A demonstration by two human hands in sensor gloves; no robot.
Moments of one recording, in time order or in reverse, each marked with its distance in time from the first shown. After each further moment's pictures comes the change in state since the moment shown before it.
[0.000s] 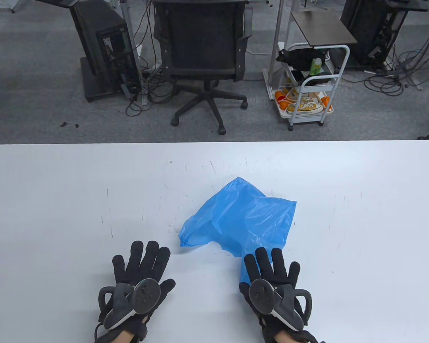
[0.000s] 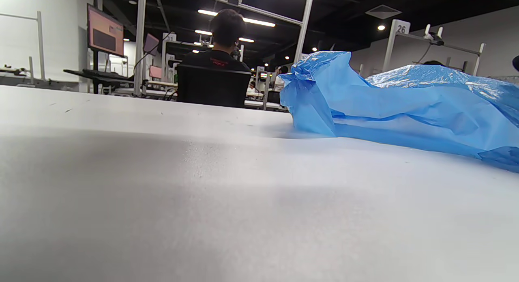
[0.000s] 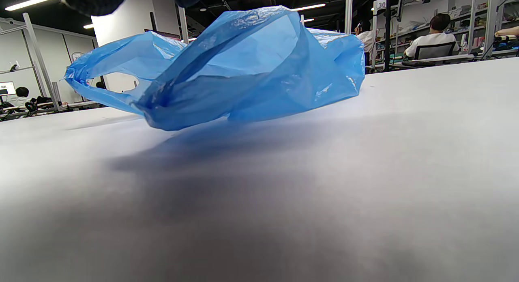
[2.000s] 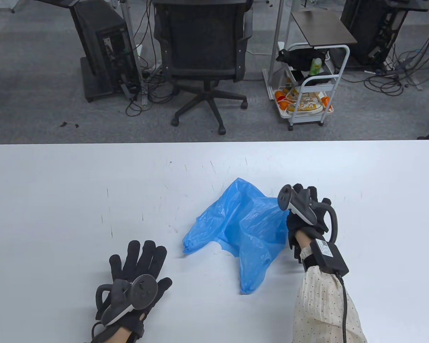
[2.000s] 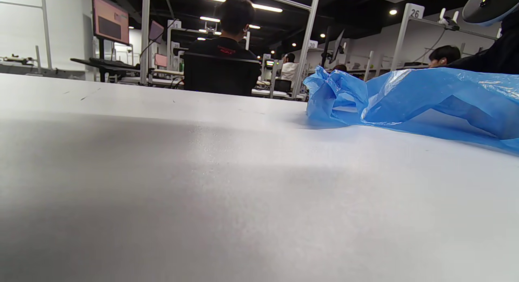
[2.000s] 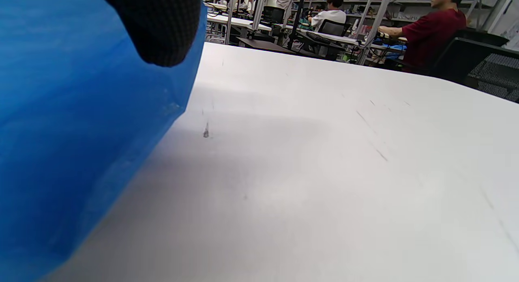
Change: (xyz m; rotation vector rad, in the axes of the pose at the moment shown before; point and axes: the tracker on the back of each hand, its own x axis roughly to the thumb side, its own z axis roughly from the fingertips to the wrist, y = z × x) left_hand -0.006 0.003 -0.003 -0.050 0.025 -0.006; right_hand -0.105 -0.012 -0.206 0.240 0.343 0.320
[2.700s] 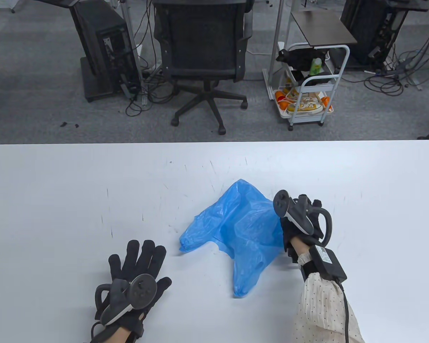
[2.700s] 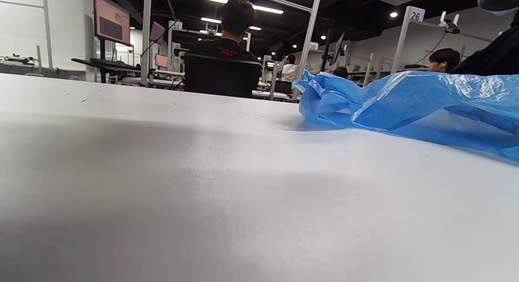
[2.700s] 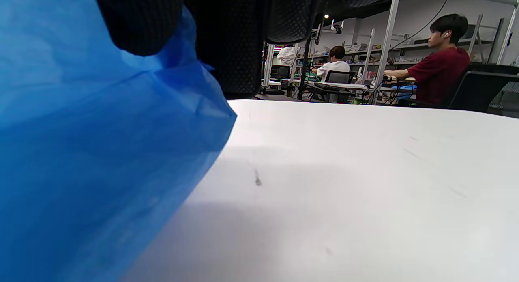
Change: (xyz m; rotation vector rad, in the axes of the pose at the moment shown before) left_hand -0.002 0.001 -0.001 0.005 0.003 0.011; right_hand 0.006 -0.005 0.026 -0.234 -0.041 -0.164
